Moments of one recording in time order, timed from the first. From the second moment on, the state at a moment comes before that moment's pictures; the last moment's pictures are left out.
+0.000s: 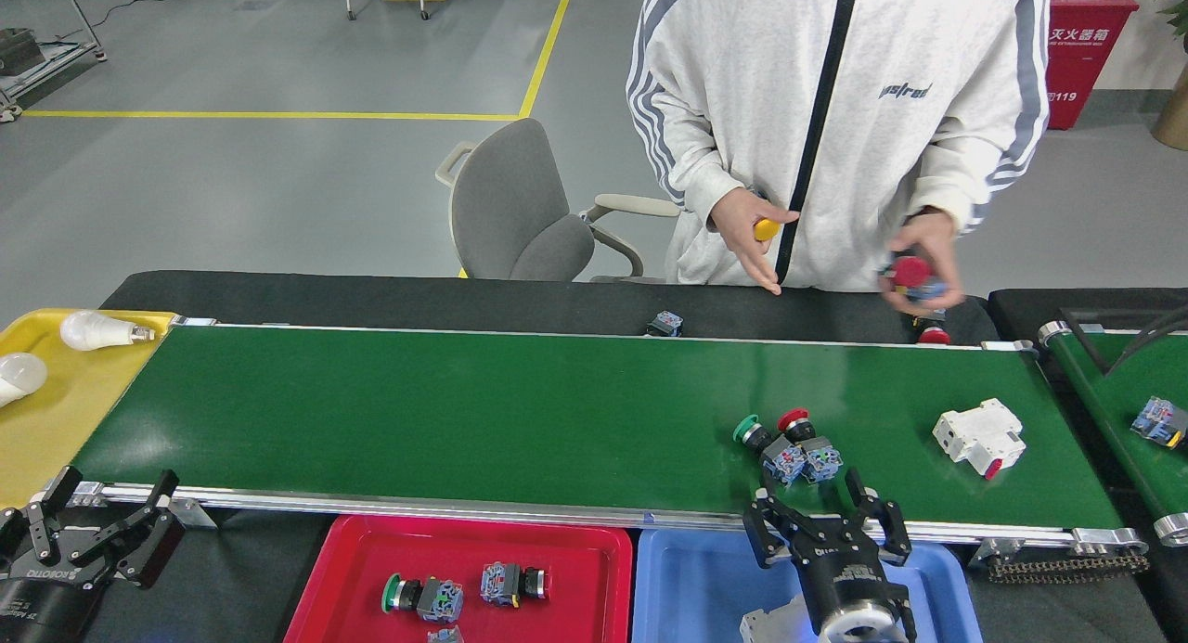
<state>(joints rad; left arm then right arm) 0.03 0.34 0.41 -1.39 -1.35 -0.47 0.08 -0.08 0.02 0.23 -1.45 1.39 0.18 0.08</state>
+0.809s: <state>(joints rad) 0.00 0.34 0.37 -1.39 -1.35 -0.46 0.08 -0.32 0.09 0.29 -1.14 1.39 0.18 0.12</state>
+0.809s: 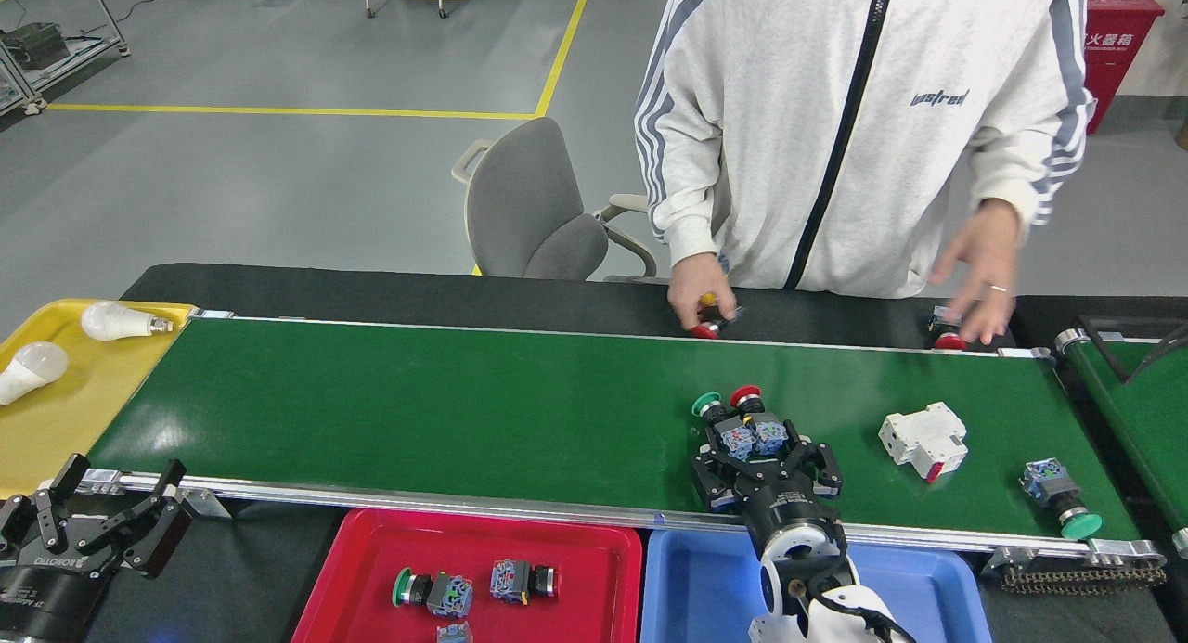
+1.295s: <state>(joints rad) 0.01 0.34 0.34 -1.38 -1.35 -0.47 0.08 -0.18 0.08 0.53 -1.46 1.39 0.02 0.12</state>
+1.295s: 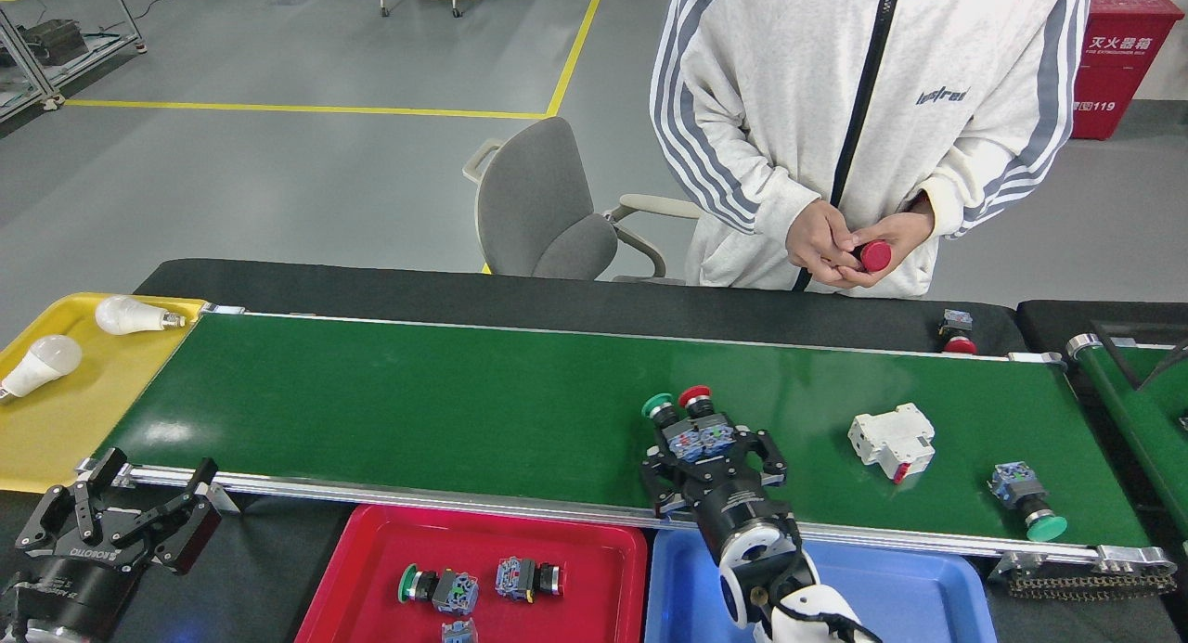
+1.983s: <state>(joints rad) 0.01 0.34 0.35 -1.38 -1.35 -0.47 0.08 0.14 0.06 0.26 -1.65 1.39 0.07 0.00</state>
